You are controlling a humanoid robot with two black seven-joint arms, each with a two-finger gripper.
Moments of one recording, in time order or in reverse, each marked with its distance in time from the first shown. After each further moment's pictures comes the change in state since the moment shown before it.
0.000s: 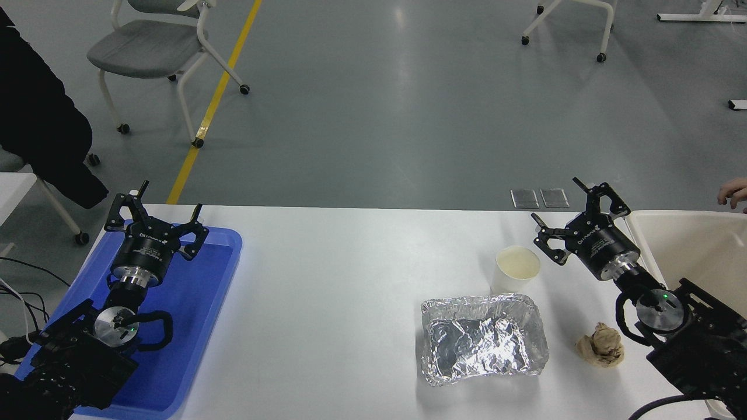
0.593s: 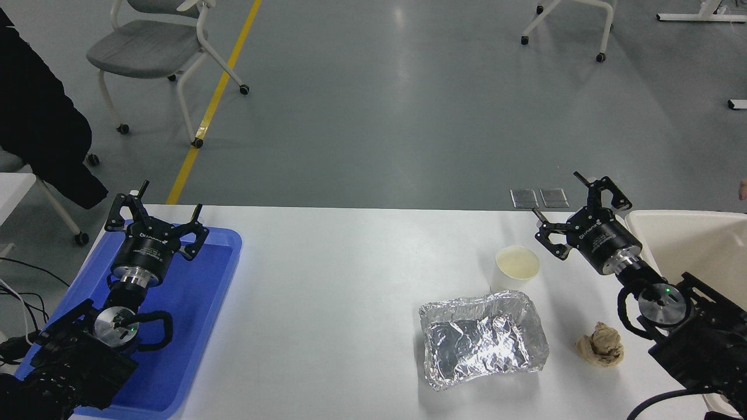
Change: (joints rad) left arm 0.000 0.000 0.000 -0.001 0.000 0.000 0.002; right arm 0.066 -0.042 -0.036 0.013 -0.034 0.001 -0.011
